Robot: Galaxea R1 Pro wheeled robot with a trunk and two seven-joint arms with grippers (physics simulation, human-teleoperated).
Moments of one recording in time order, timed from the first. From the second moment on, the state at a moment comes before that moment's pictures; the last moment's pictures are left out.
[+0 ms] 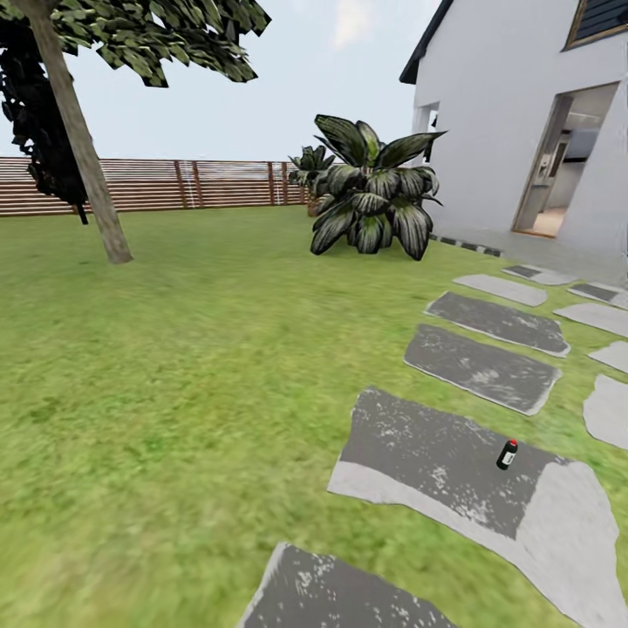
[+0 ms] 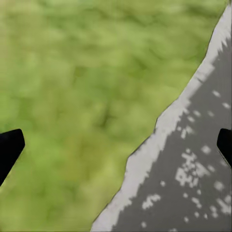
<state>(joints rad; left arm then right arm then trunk) -0.24 0.05 0.01 -0.23 0.05 -0.31 0.01 -0.12 -0.05 -0.08 -0.45 -0.06 -0.31 0.00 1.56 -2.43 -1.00</state>
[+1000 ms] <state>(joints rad) -0.24 0.05 0.01 -0.23 0.05 -0.31 0.01 -0.12 -0.05 -0.09 -0.45 -0.06 -0.31 0.00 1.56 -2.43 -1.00</state>
